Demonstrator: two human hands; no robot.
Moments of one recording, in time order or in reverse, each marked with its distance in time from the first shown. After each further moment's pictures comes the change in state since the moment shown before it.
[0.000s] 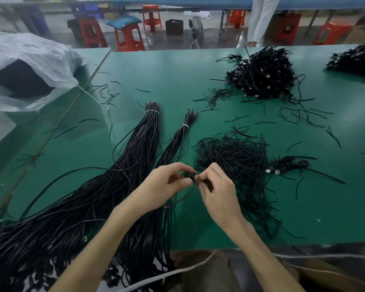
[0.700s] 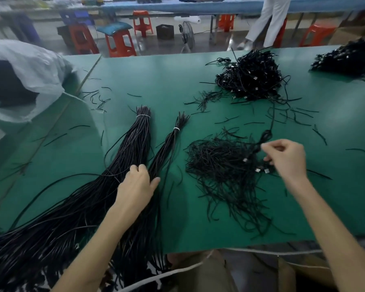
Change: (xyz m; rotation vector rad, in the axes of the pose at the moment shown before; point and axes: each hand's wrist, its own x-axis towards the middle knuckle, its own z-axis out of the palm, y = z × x) left_hand 0.012 -0.039 0.003 0.674 0.267 -0.419; right_hand 0.056 0.070 -0.147 -0.054 0.311 0.526
